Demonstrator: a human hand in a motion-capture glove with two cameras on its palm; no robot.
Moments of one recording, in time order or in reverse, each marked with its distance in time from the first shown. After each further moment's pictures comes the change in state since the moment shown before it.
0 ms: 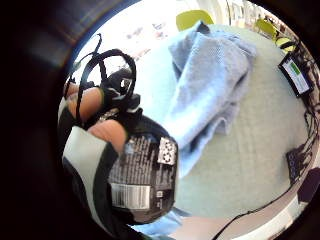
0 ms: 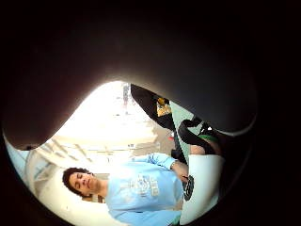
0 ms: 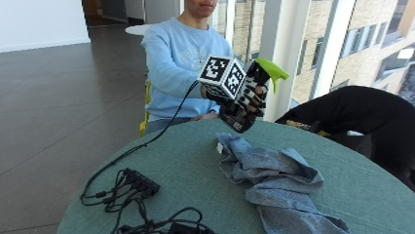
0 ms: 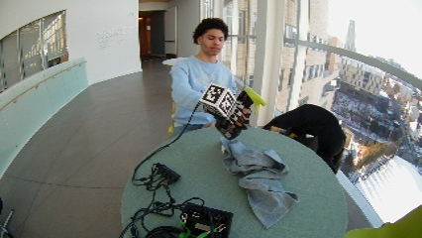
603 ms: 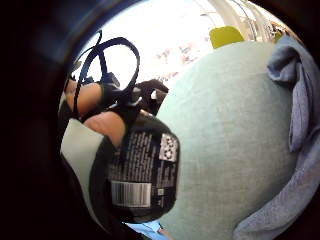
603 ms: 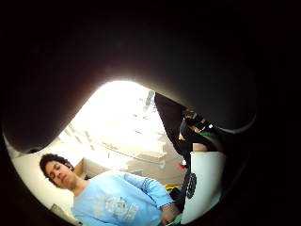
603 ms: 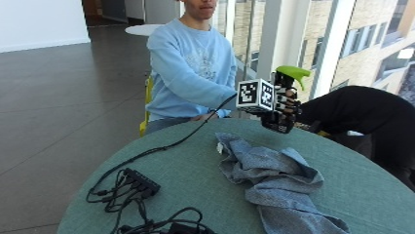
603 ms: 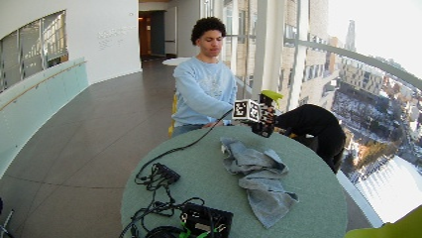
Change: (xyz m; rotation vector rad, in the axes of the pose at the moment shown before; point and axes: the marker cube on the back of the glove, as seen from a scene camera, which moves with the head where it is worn) arm -0.057 -0.043 0.151 0.178 -0.249 -0.237
